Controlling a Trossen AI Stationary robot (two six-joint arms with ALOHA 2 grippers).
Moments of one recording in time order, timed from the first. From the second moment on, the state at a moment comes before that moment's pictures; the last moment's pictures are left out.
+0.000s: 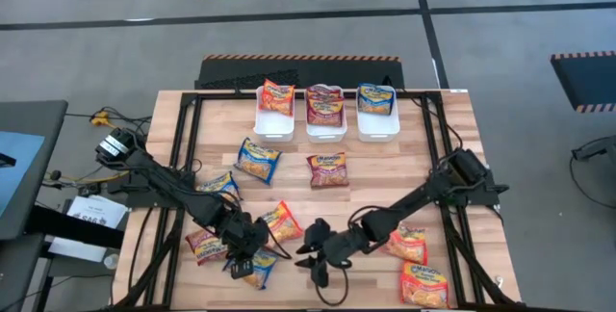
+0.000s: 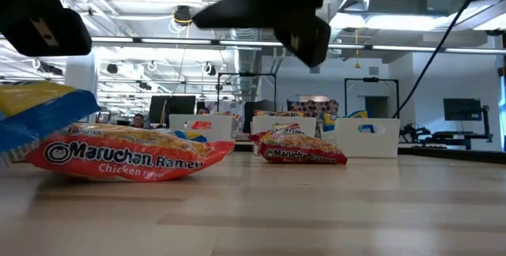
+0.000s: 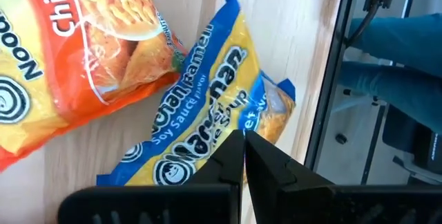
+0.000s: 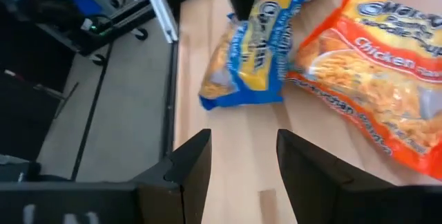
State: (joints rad) left arm -0.56 1.54 1.01 -0.50 0.15 -0.84; right arm 0.50 1.95 1.25 0.18 0.21 0.72
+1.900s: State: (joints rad) left arm -0.77 1.72 1.01 -0.50 0.10 -1.17; right arm 0.42 2.16 1.37 0.38 0.17 1.15
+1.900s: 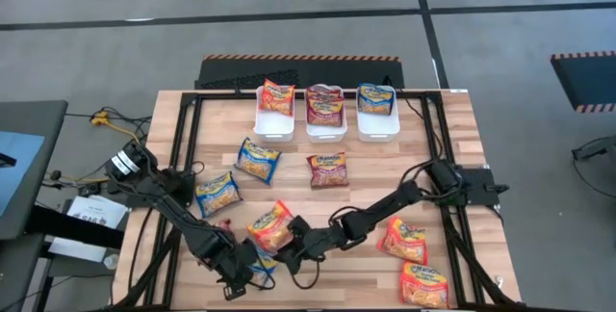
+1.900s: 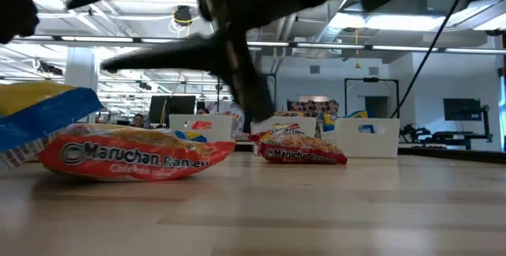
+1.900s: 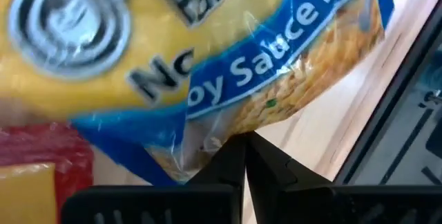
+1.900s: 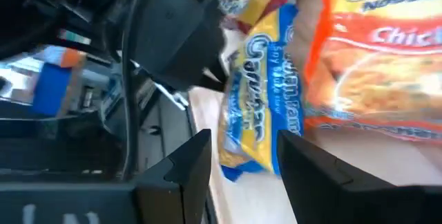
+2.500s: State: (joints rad) left arm -0.73 1.77 1.01 -0.40 0.09 -1.16; right arm 0.42 2.17 1.39 0.26 0.13 1.26
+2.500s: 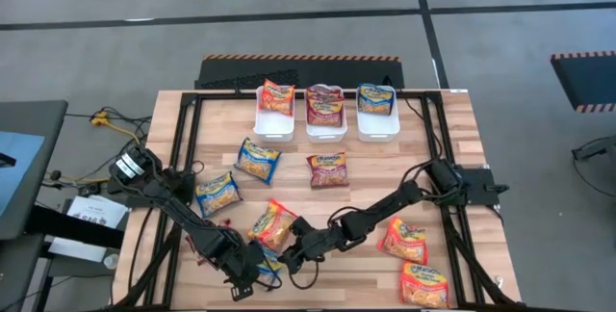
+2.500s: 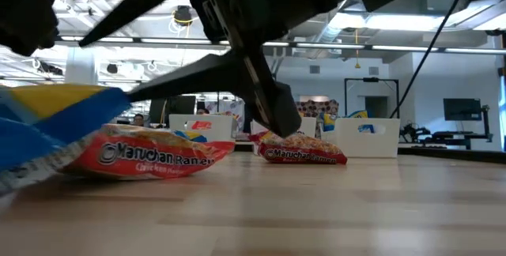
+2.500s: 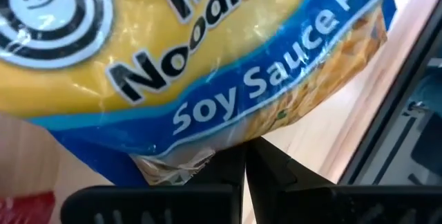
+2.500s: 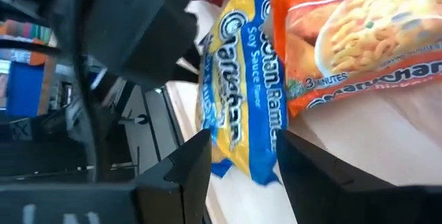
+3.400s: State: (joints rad) left arm -0.67 1.77 1.01 -0.28 0.08 -1.17; right arm 0.42 2.24 1.43 0.22 -0.02 1.37
